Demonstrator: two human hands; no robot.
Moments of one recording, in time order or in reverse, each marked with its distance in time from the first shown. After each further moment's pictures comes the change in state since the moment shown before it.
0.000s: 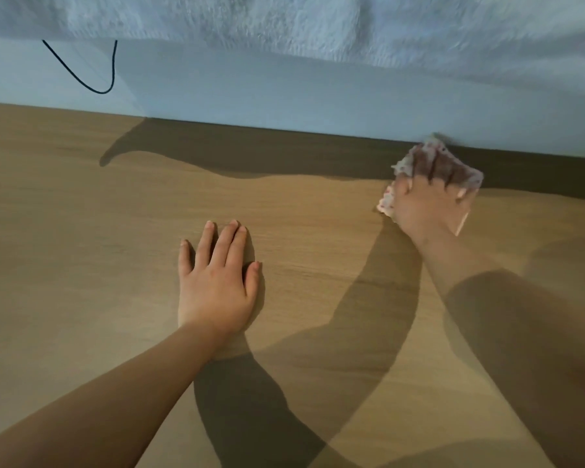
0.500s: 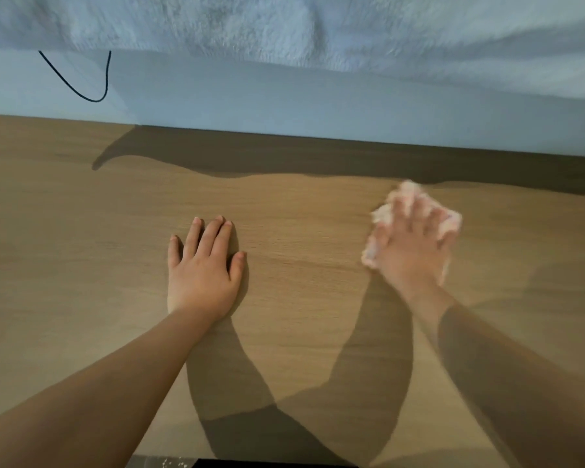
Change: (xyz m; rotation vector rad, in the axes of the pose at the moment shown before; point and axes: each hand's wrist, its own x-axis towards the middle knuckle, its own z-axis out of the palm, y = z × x) left_hand -0.001 0.000 0.004 -0.025 0.030 -0.020; right_hand -0.082 0.042 0.014 0.085 0.030 -0.101
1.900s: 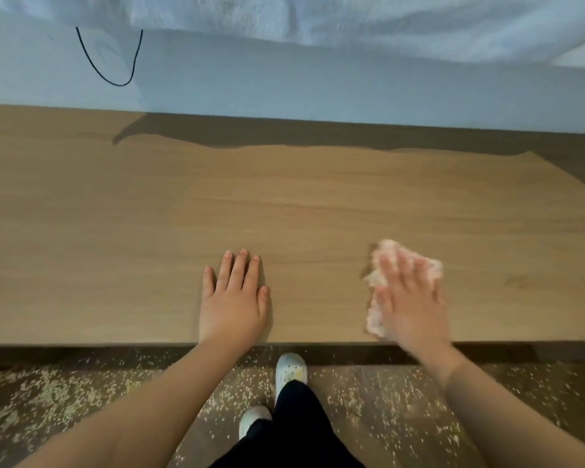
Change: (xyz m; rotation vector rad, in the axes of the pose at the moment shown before) left_hand -0.150 0.028 0.007 0.123 -0.145 0.128; right_hand -0.192 0.073 0.018 -0.089 -0.128 -0.089
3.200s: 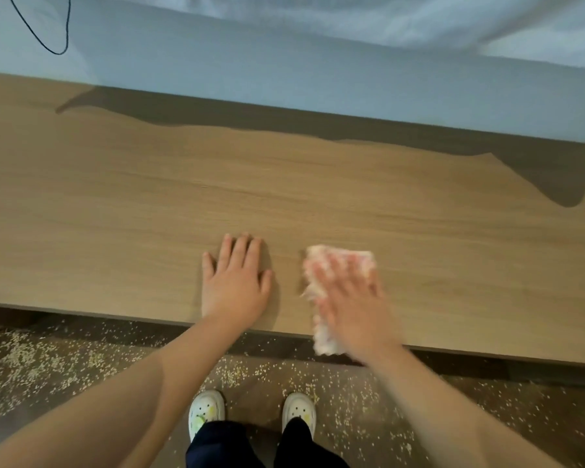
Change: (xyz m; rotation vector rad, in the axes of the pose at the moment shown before) left_hand 0.015 0.155 0.000 -0.099 -0.006 -0.089; right_hand 0.012 0.101 0.005 -0.119 0.005 -0.483
